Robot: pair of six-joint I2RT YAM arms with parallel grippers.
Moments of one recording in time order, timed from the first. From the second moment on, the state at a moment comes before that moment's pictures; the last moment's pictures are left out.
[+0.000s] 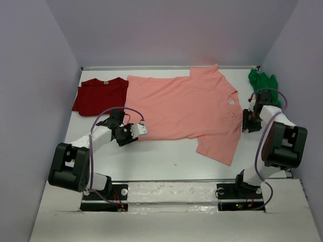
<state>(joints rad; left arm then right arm) -0.25 1.37 0.66 -0.46 0.28 1.02 -0.29 1.61 1.03 -0.65 -0.03 -0.11</state>
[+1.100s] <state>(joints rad) -0.27 1.34 0.65 -0.48 0.22 0.95 -0.29 1.62 1.08 -0.82 -0.18 -0.23</state>
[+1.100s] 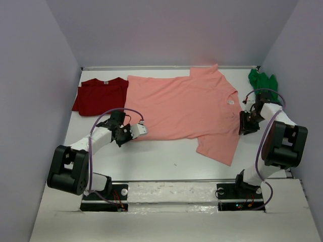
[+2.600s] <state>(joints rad) -0.31 1.34 0.65 -0.48 0.21 0.89 -0.22 1.70 1.02 -0.79 -0.11 -0.31</state>
